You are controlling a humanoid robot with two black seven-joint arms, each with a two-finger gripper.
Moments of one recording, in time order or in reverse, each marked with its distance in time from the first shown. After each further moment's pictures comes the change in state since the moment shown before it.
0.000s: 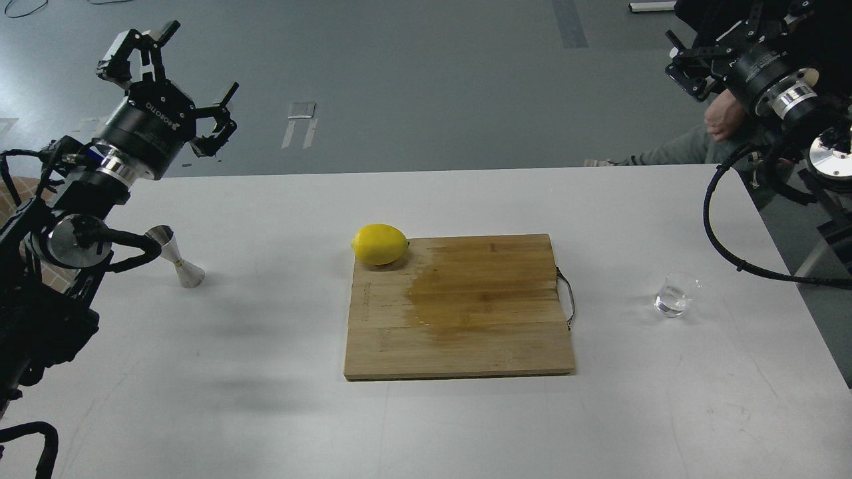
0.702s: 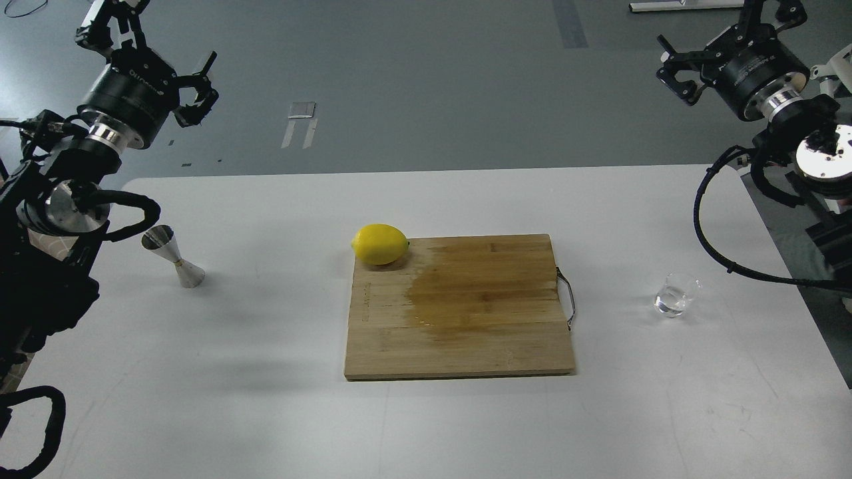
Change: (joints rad) left arm -0.107 -0.014 0.016 0.101 0.002 0.094 -0.005; right arm 0.006 0.017 -0.006 0.002 -0.008 -0.023 0.009
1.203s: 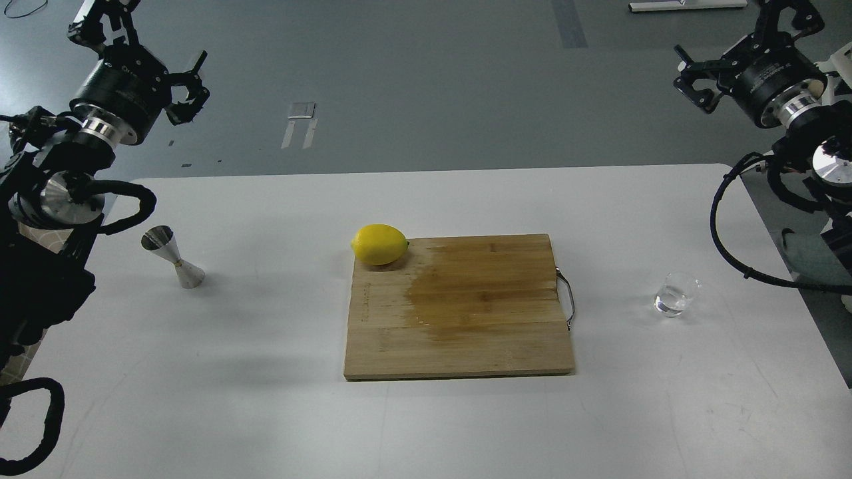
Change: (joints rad) left arm -0.025 0.002 0.007 0.029 0.001 0.028 0.060; right arm -0.013 -0.022 -0.003 -0.031 -0.010 0.011 -0.011
